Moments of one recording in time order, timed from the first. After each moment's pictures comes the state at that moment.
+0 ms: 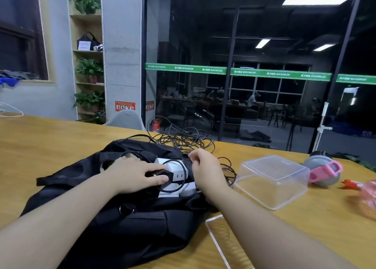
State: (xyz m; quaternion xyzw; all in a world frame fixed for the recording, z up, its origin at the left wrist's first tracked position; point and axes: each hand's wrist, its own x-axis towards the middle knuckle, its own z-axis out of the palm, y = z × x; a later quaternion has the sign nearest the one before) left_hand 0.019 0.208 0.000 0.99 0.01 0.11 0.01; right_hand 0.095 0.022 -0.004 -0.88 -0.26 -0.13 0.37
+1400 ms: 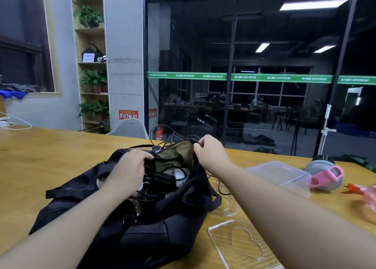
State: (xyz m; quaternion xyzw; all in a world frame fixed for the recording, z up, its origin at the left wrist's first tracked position) left_hand 0.020 0.218 0.000 0.91 0.06 0.35 0.20; right_hand 0.098 0.020 0.058 -0.88 -0.25 -0.11 0.39
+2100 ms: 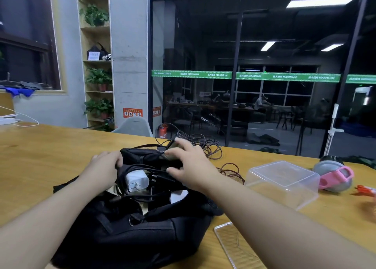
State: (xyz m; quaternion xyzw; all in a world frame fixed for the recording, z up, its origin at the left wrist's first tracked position) left_hand 0.003 0.288 -0.003 0.93 0.25 0.23 0.14; right_hand 0.073 0.048 0.032 -0.87 -0.44 -0.13 0.21
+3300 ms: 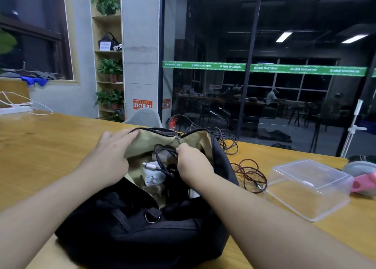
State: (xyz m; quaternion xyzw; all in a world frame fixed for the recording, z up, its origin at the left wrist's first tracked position) left_hand -0.030 0.277 0.016 0.93 0.16 0.31 0.08; right_hand 0.074 0.111 0.017 -0.91 -0.33 -0.08 0.24
